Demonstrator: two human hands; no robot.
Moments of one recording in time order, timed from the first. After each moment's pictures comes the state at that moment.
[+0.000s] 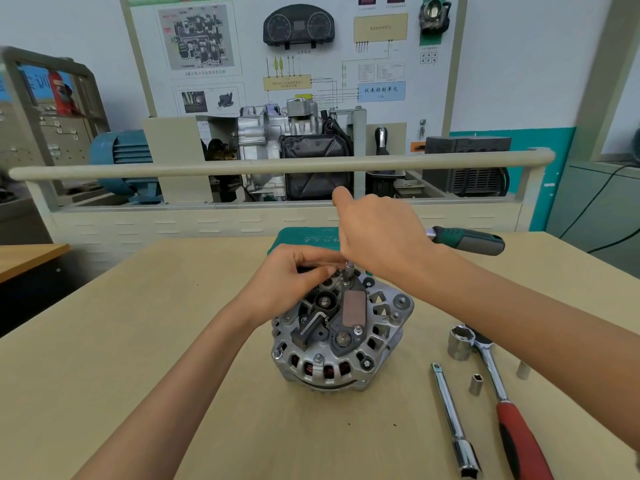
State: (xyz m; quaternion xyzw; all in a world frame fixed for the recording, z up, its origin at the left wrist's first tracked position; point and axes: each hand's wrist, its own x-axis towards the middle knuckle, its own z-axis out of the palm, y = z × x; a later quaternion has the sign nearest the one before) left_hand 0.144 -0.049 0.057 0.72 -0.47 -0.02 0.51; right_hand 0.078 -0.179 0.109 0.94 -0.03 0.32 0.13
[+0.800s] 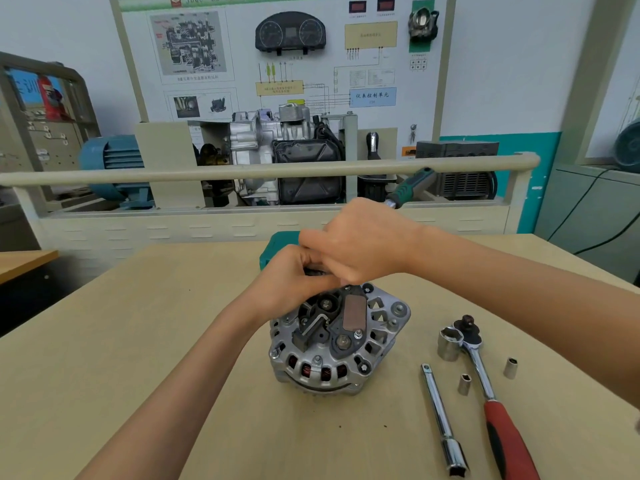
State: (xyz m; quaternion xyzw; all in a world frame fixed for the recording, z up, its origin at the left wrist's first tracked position) left_hand 0.135 -0.062 0.064 0.71 -0.50 -0.03 0.49; right_hand 0.069 -0.187 0.128 0.91 0.23 0.21 0.28
